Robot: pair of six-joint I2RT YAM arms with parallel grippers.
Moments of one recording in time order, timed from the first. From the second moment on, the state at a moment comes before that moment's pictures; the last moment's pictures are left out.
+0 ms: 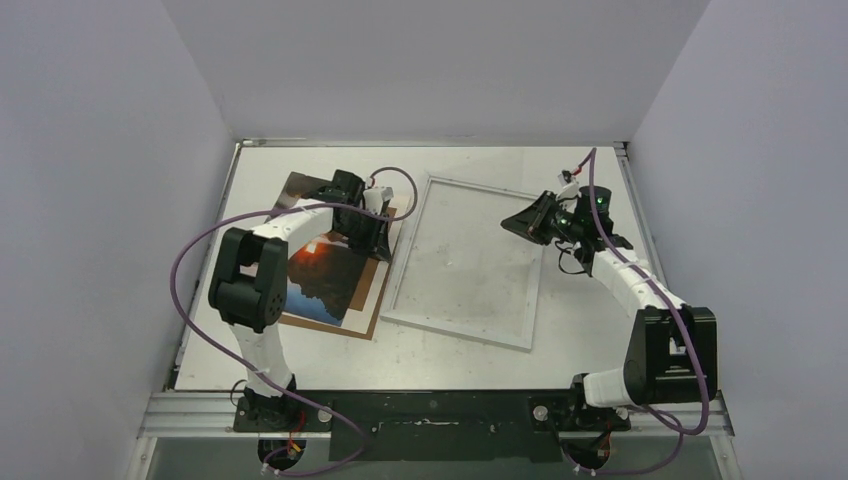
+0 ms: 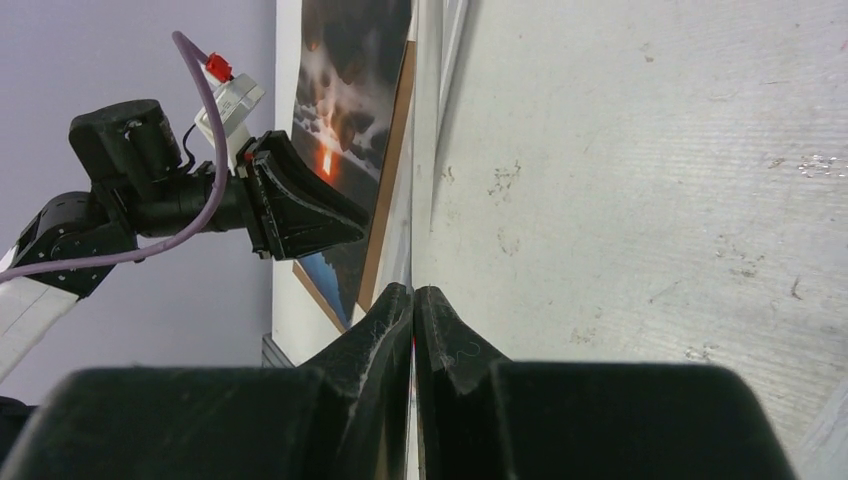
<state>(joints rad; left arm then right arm) -0.31 1.89 1.31 -0.59 0.48 -0.09 0.04 1.38 0.83 0.03 -0.70 0.75</state>
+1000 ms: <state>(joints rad) -0.35 1.96 1.34 -0.59 0.48 -0.08 -0.04 1.45 0.79 0.03 -0.68 0.66</state>
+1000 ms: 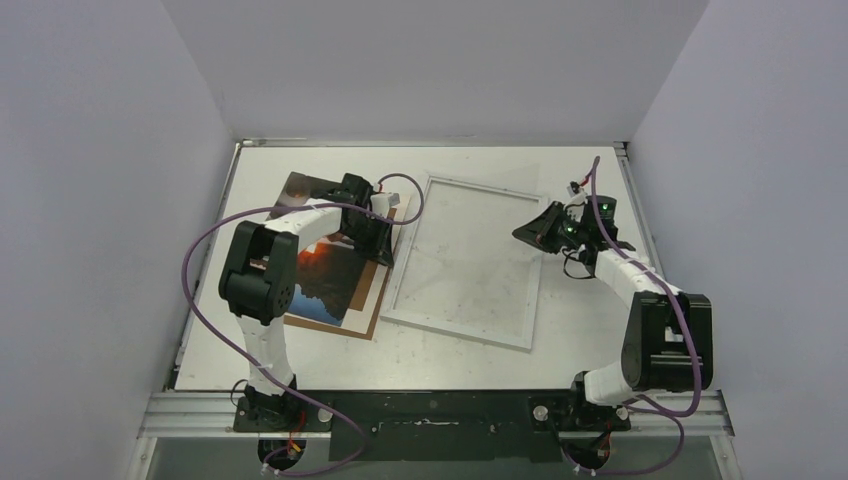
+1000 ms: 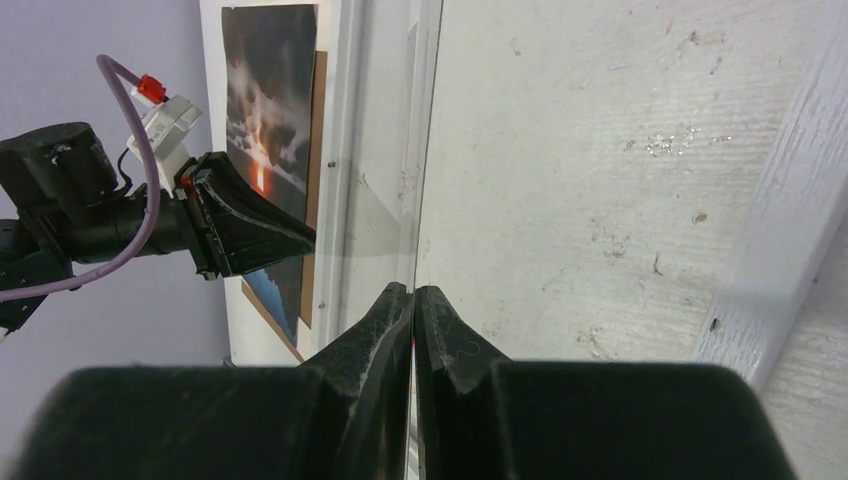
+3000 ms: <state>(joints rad) -0.35 1.96 1.34 -0.59 0.48 -0.07 -0.08 1.48 0.69 0.05 -0.67 0.66</state>
